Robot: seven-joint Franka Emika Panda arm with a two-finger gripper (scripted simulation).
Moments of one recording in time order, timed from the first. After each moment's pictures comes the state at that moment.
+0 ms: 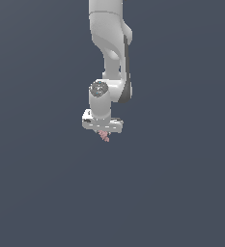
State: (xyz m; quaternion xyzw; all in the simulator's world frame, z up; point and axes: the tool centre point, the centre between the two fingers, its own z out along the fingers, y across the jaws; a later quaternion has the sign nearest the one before) arm -0.082 -0.049 0.044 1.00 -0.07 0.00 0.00
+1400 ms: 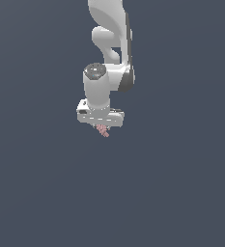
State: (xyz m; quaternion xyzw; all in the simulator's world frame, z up) arm -0.060 -0.051 0.124 1.00 -0.07 0.00 0.00
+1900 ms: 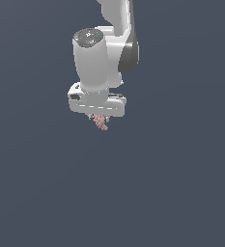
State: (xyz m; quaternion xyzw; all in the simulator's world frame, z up) arm -0.032 -0.054 0.221 1.00 -0.07 0.00 0.00
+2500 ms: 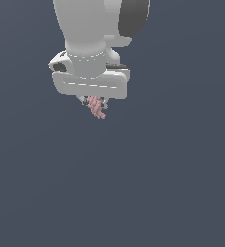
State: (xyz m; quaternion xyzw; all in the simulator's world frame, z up) arm 0.002 -0.057 0.333 1.00 -0.07 0.00 0.00
